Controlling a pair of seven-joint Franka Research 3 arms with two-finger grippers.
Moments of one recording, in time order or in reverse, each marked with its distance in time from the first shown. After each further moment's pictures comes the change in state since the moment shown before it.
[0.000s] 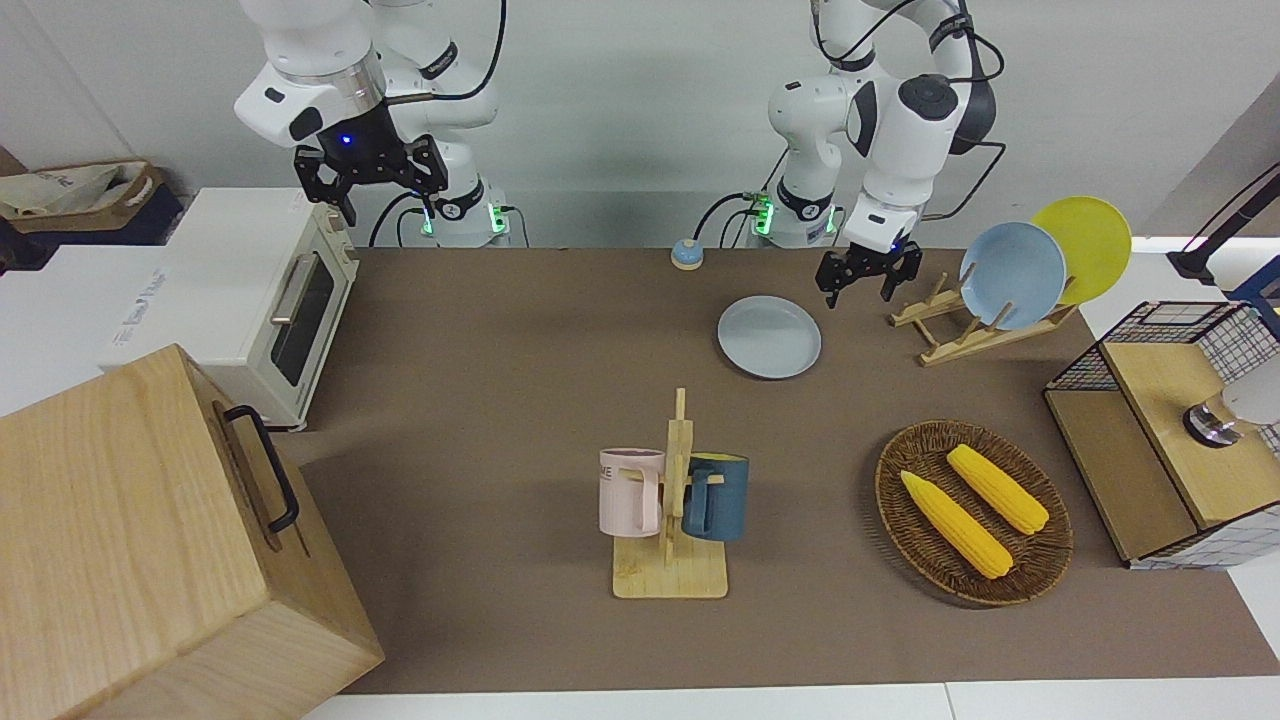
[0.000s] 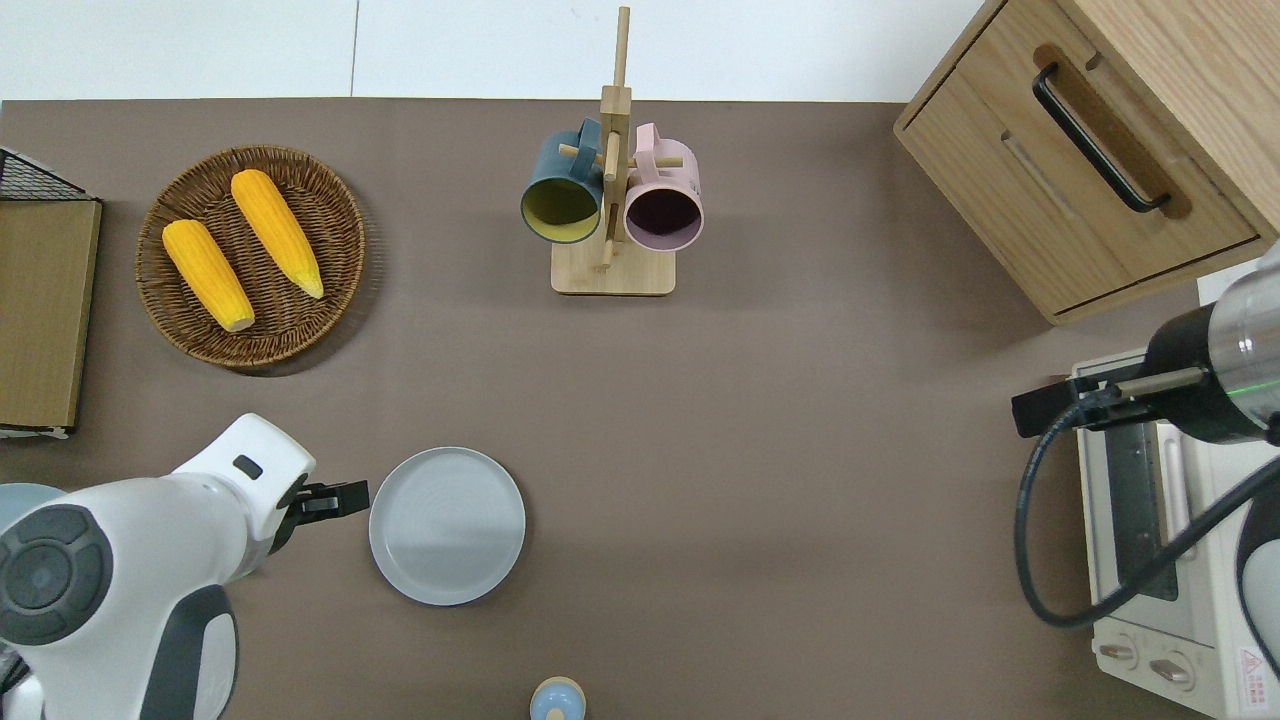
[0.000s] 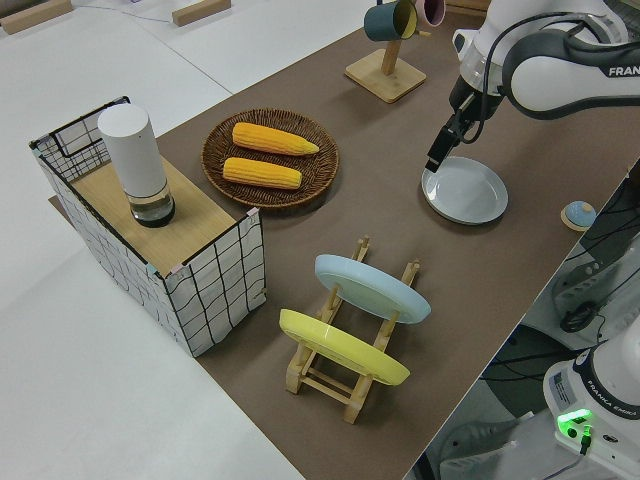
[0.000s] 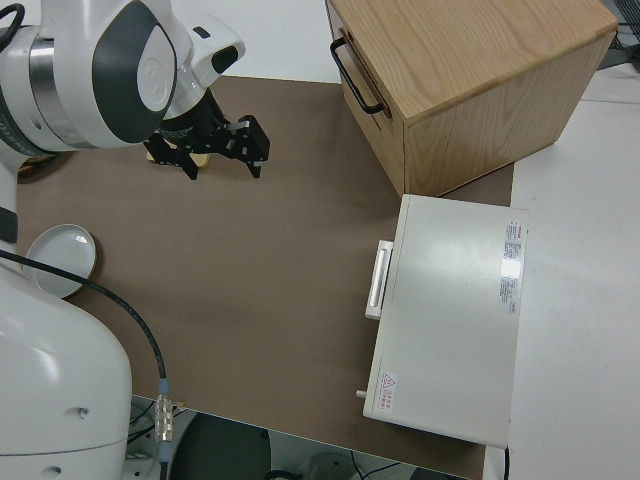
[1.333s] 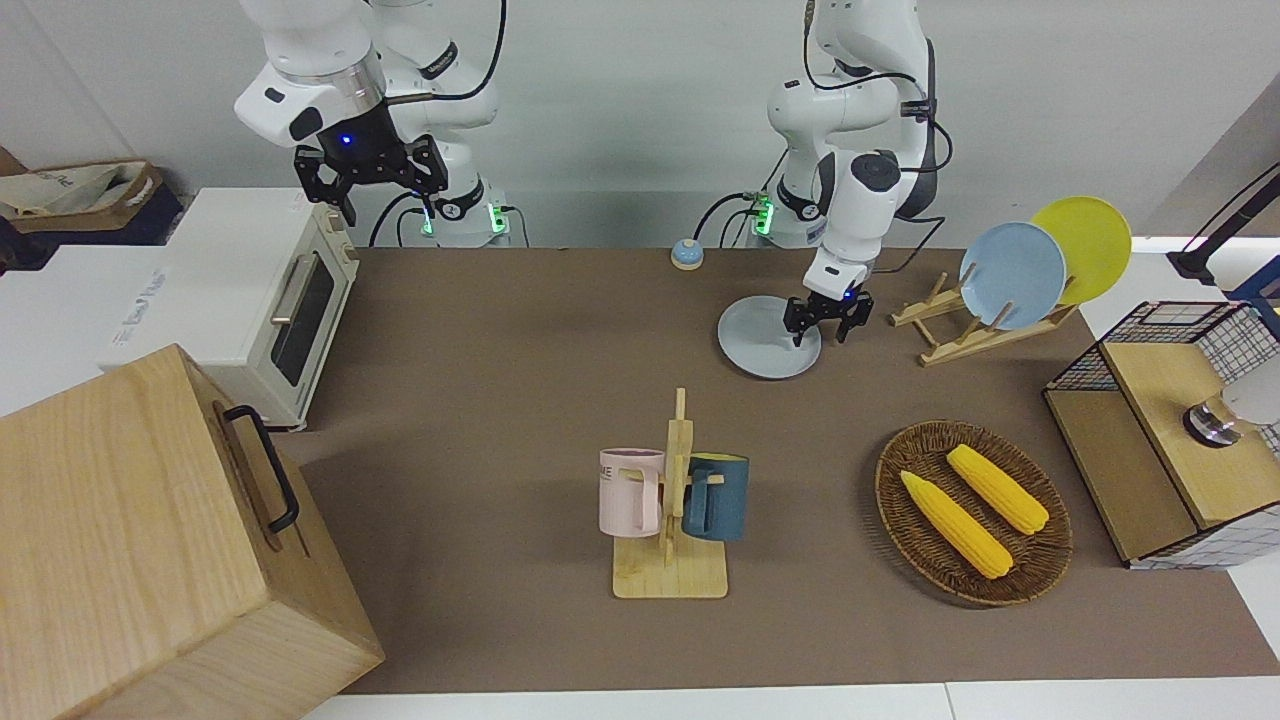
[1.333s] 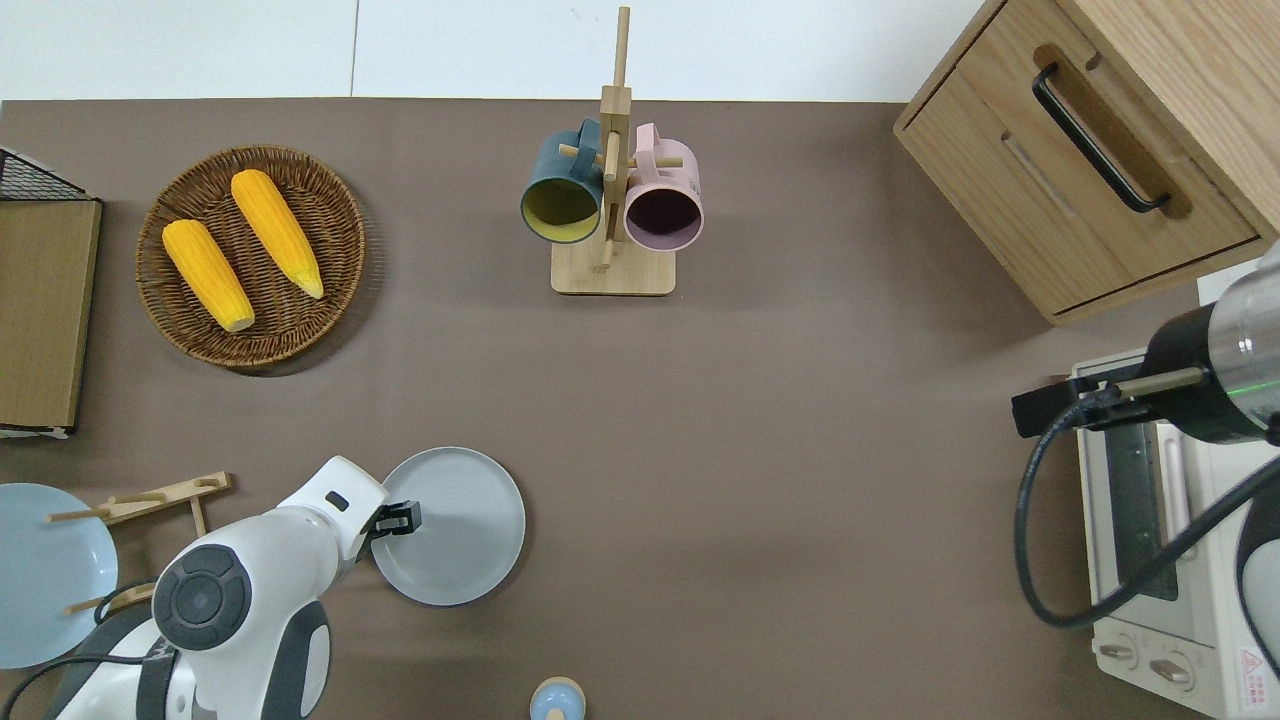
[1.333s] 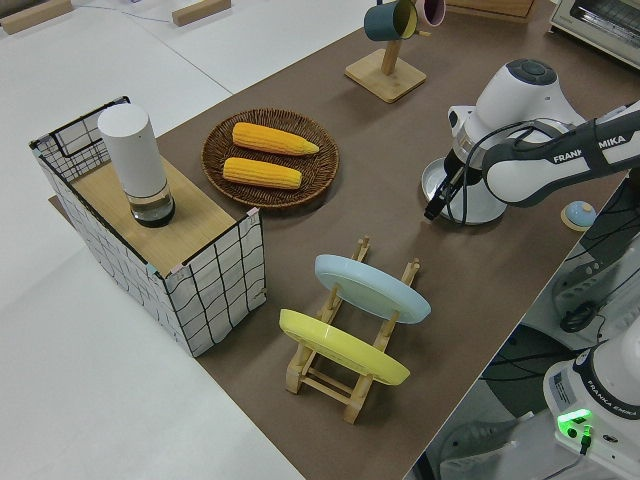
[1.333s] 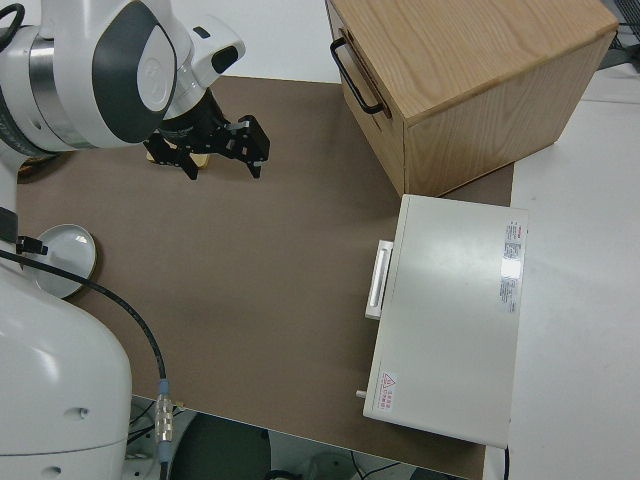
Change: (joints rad) left arm -0.063 0.165 -0.014 -0.232 -0.019 0.424 -0.046; right arm 0.000 0.000 0.000 0.000 0.000 0.000 0.000
